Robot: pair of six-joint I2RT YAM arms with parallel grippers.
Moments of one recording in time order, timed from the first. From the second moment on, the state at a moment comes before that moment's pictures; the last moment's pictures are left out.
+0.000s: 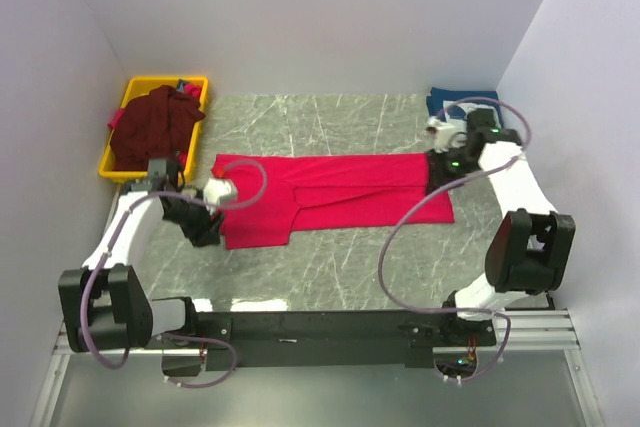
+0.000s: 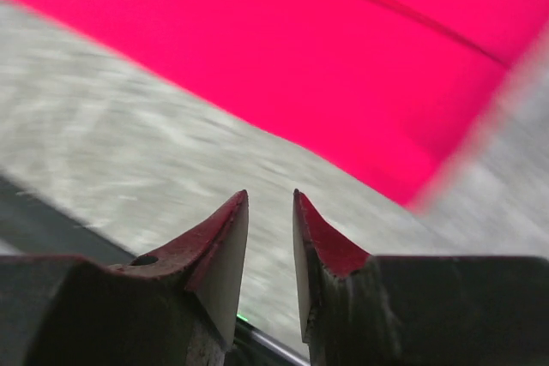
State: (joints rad) left arm 0.08 1.27 0.91 -0.99 0.58 0.96; right arm -0.14 1.57 1.29 -1.01 -0.43 -0.43
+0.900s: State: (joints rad) left arm -0.04 1.17 0.54 -0.63 0.56 1.42; right arm 0.80 1.92 1.25 -0.33 -0.60 0.34
